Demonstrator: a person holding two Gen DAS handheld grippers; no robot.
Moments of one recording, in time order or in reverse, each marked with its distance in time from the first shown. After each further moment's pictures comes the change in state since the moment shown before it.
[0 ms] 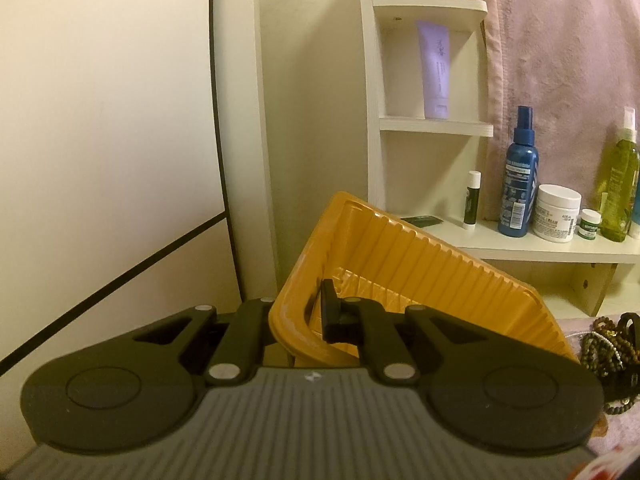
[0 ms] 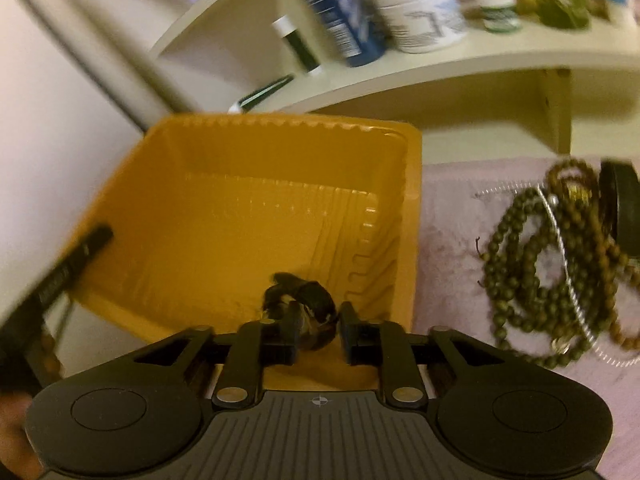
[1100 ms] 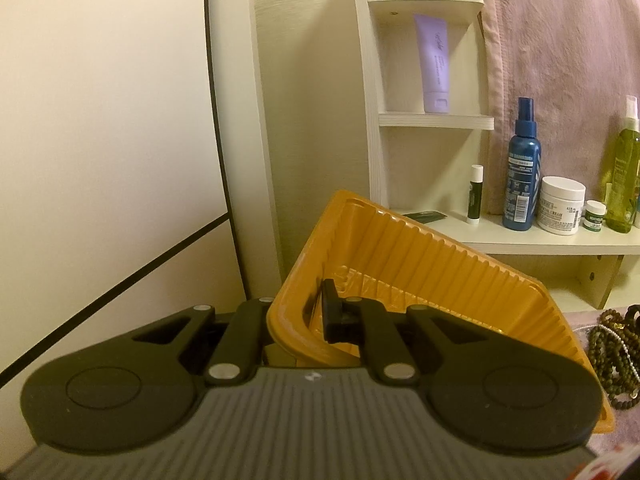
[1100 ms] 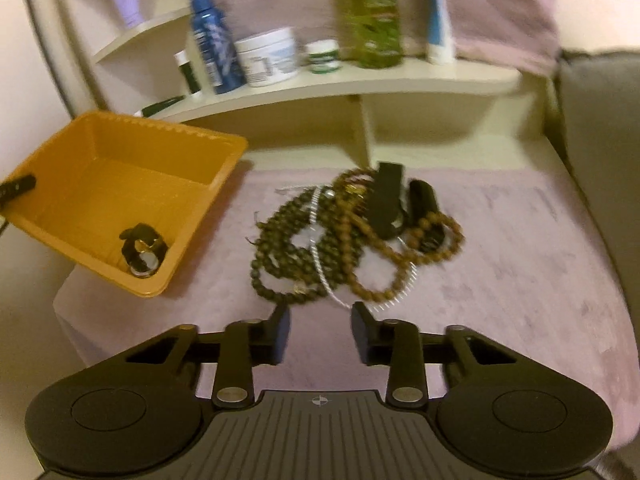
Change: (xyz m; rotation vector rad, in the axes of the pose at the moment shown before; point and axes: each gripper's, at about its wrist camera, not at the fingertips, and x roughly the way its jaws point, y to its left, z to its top) left arm 0.002 -0.003 0.000 0.026 0.005 0.018; right arm -0.097 -0.070 -0.060 -0.108 -0.121 -0.305
